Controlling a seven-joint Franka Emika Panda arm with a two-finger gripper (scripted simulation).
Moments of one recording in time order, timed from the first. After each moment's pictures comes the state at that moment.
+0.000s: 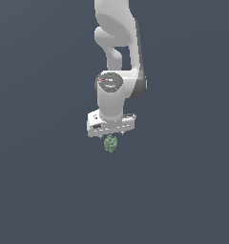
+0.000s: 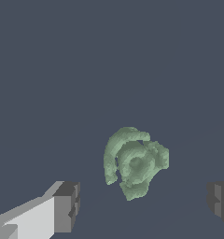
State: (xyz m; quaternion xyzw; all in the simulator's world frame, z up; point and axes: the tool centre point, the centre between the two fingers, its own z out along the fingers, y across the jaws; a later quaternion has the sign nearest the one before) arm -0.007 -0.015 0.121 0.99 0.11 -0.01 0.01
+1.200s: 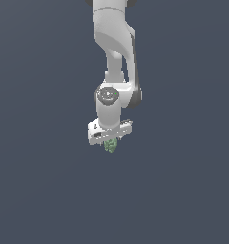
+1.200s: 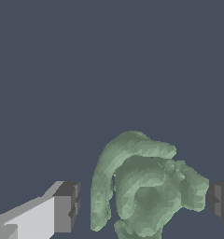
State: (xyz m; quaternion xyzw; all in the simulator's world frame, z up) arm -0.006 -0.020 0.070 0.99 0.16 0.00 0.00
